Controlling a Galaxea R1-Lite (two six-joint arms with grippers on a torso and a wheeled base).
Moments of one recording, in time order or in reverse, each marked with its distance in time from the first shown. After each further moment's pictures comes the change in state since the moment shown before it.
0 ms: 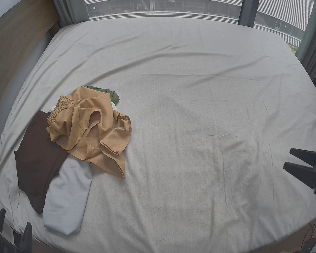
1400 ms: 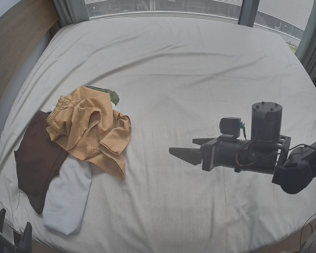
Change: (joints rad) left arm 0.000 0.000 0.000 0.000 0.001 -0.005; right arm 0.273 0.881 -0.370 -0.395 -0.070 0.013
